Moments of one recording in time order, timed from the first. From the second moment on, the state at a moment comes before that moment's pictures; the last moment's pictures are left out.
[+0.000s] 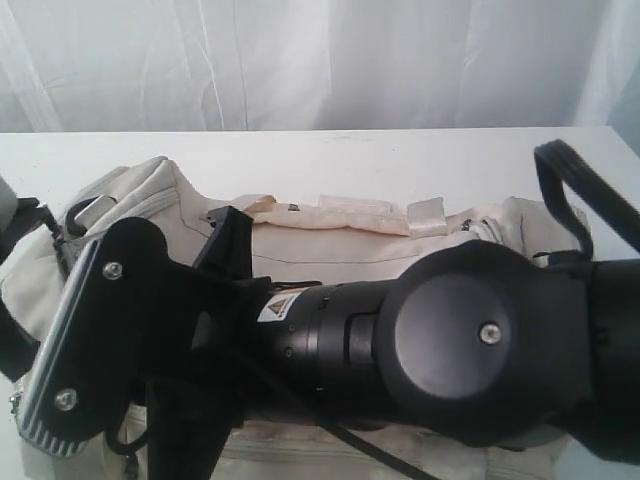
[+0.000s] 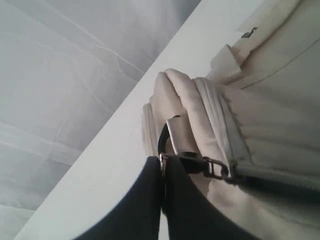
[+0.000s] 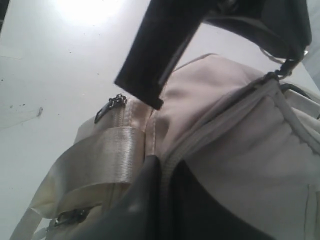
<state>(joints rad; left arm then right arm) -0.98 0.80 -0.51 1.30 0.72 -0.78 1.30 1.44 -0.89 1.02 0.06 -1.53</state>
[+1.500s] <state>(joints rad) -0.49 0.86 -0.51 1.60 0.17 -0.92 1.08 1.36 -0.89 0.32 0.63 -0.71</state>
